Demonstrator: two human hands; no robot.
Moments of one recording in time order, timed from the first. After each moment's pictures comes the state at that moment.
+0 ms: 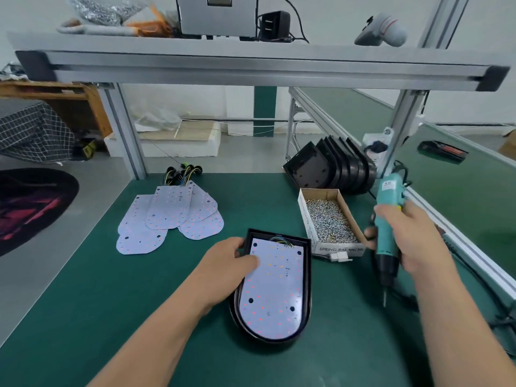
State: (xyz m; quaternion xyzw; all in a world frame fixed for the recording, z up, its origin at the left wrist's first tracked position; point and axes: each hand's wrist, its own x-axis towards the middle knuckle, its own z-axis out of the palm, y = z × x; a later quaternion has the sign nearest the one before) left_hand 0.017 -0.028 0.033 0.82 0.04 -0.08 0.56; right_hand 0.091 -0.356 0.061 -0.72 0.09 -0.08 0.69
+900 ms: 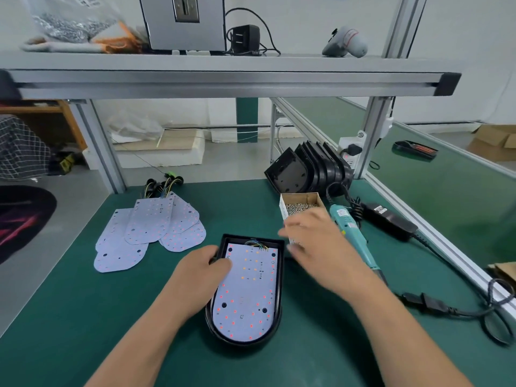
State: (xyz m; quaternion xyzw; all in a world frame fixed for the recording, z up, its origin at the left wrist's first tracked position) left_hand 0.028 -0.018 0.024 0.86 0.06 -0.03 0.51; right_hand 0.071 -0.286 0.047 -0.92 -0.30 -0.18 0.16
